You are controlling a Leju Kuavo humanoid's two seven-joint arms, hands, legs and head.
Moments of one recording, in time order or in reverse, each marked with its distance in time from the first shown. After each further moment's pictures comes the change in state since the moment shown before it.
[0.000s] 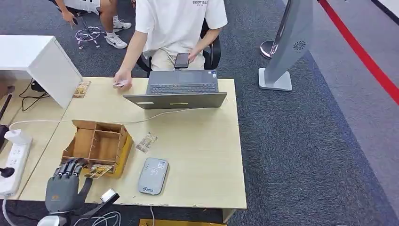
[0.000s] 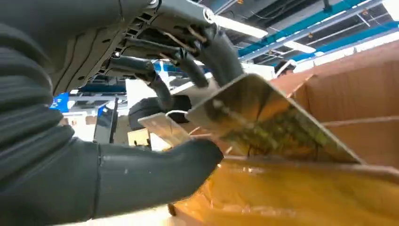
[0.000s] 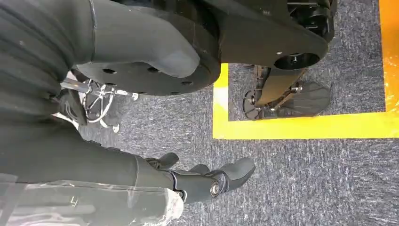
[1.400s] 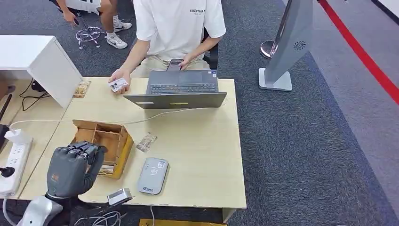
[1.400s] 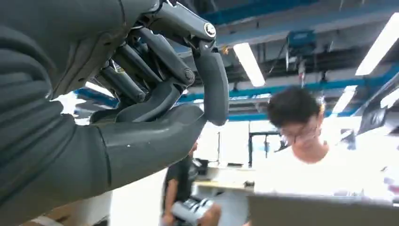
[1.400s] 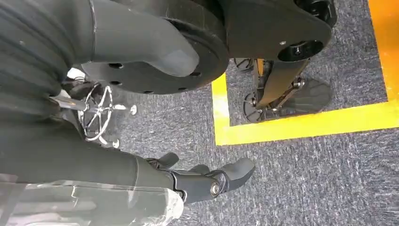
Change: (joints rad) left arm -0.079 0.444 -0.602 -0.652 0.187 -0.227 0.409; right arm 0.025 0.000 -0.018 0.000 -0.089 -0.021 -0.029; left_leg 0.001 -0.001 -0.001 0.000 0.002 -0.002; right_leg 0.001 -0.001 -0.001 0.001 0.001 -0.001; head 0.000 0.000
